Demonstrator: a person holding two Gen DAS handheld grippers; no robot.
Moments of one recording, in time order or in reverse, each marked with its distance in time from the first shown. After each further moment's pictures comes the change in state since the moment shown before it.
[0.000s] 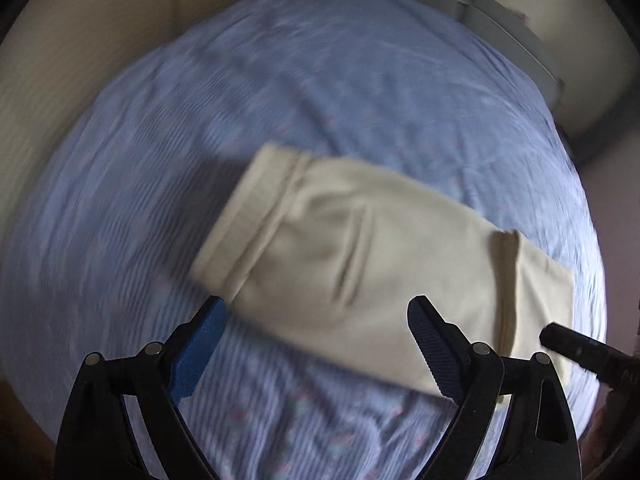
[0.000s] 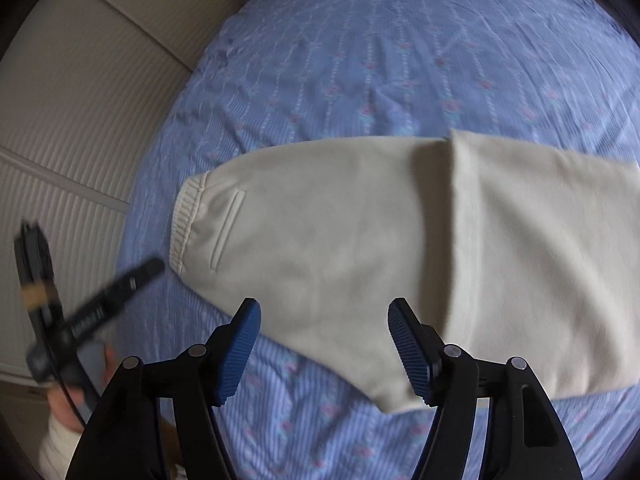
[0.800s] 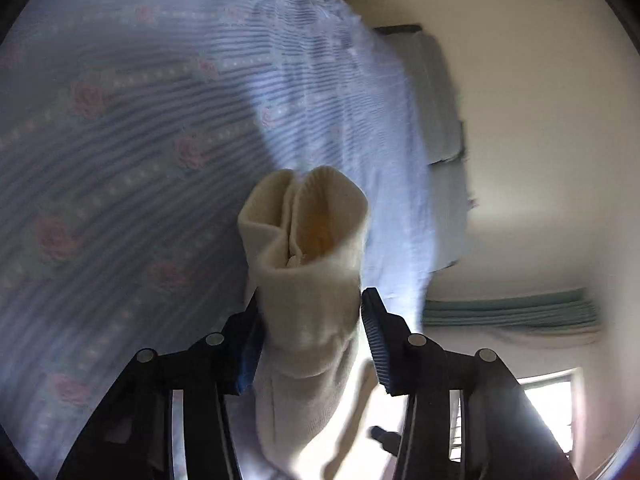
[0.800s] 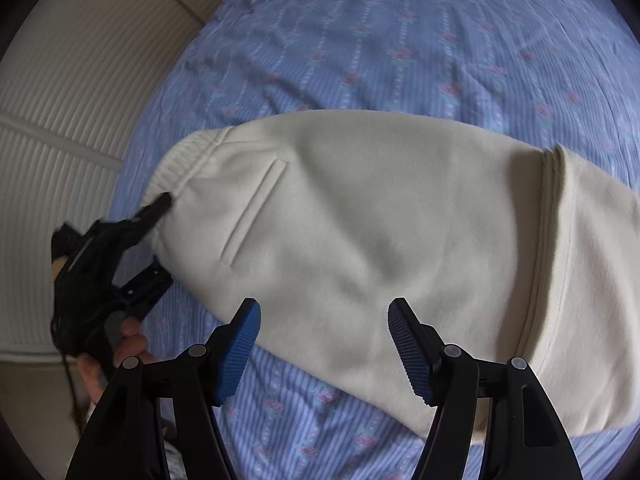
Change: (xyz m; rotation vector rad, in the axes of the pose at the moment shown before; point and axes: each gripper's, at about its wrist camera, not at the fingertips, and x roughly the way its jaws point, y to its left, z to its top) left arm 0.092 0.118 -0.008 -0.671 -0.126 -0.691; right arm 0.063 0.039 0.017 -0.038 0.125 -0.009
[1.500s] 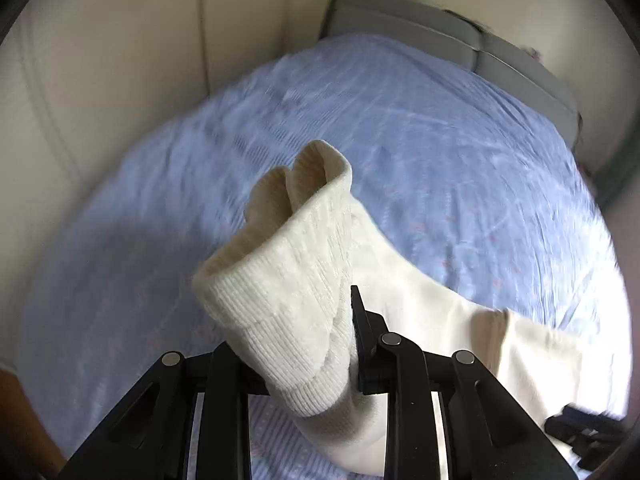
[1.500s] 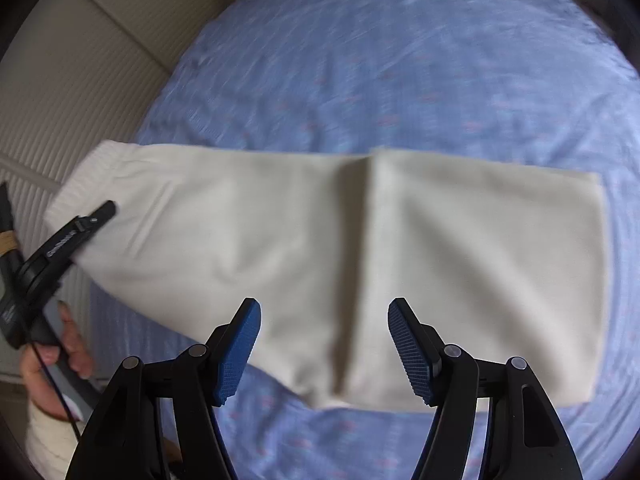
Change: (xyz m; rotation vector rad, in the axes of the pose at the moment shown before) left arm 0.051 -0.230 -0.115 0.821 -0.154 0.768; right arm -0.120 -0.124 -0.047 0.071 -0.168 -0.087
